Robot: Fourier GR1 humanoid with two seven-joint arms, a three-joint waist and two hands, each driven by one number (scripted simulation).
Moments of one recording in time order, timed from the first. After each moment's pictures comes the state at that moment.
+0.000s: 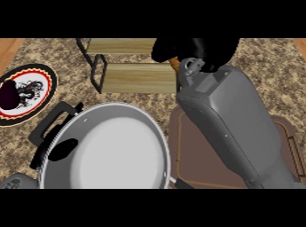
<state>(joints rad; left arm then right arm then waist) -0.13 0.55 -0.49 -1.36 0.42 0.25 0.00 -1.06 -0.01 0.19 -1.43 1.18 0.14 1.10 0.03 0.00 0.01</state>
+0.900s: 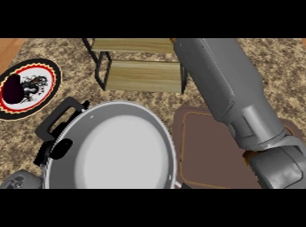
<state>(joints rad) -0.14 0.53 -0.48 -1.37 0.41 0.19 -0.01 -1.39 -0.03 -0.08 -0.57 1.12 -0.16 0.81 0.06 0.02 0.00</state>
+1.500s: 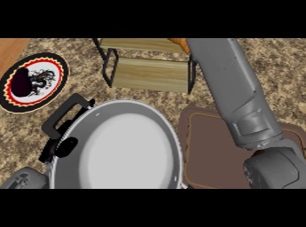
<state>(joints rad) -0.17 0.52 -0.50 -1.38 0.38 0.17 0.01 -1.36 0.00 -0.39 -0.56 0.65 -0.47 0.55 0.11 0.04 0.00</state>
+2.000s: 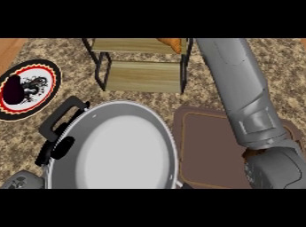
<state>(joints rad) -0.14 0.52 -0.47 -1.37 0.38 0.18 0.01 -1.36 -0.01 -0.46 -0.58 0.56 -0.84 0.32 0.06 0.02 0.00</state>
